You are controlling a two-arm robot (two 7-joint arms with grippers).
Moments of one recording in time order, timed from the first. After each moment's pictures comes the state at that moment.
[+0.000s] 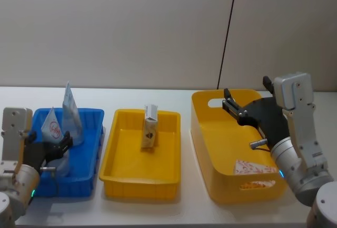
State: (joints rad) left arm -0.39 0.19 0.25 -1.22 -0.30 0.11 0.03; right arm 0.15 0.18 -0.16 -1.77 -0.04 0.15 0.07
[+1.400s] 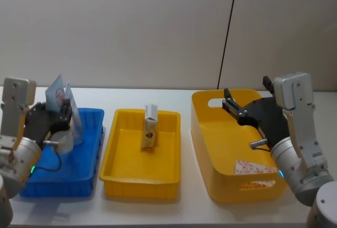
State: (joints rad) left arm -0.40 0.21 0.25 -1.37 -0.25 0.09 -0.05; right arm 0.15 0.18 -0.16 -1.77 -0.04 0.15 0.07
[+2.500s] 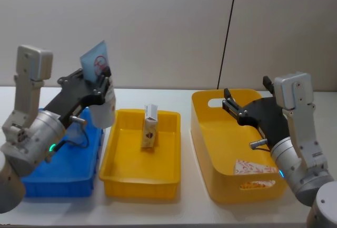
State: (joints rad) left arm -0.45 0.21 0.28 -1.46 -0.36 0.02 -0.30; right arm 0.15 0.18 -0.16 -1.77 -0.04 0.15 0.07
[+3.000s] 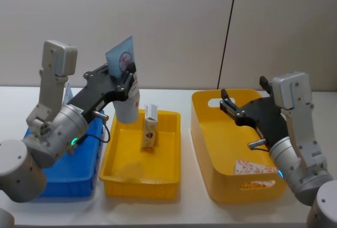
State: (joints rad) left arm -0.51 0.17 0.34 -1.38 -0.38 -0.03 -0.36; right arm 0.16 0.18 -0.16 -1.77 -0.03 0.15 0.09
